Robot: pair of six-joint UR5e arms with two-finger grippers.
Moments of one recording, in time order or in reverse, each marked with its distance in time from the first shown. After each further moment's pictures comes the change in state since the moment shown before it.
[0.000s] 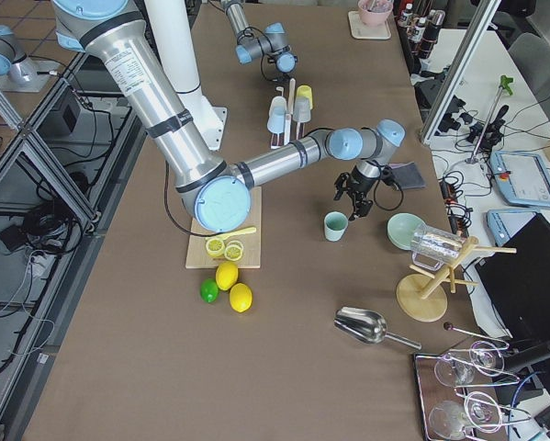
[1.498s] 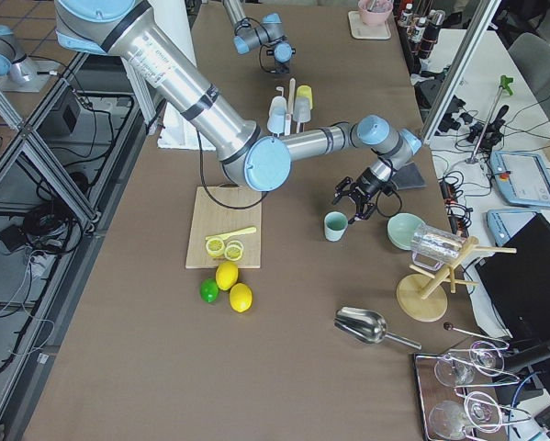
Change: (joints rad) left arm -0.013 0.151 -0.109 -0.080 0.015 0.004; right arm -0.066 0.267 -0.401 -0.313 -0.127 -0.255
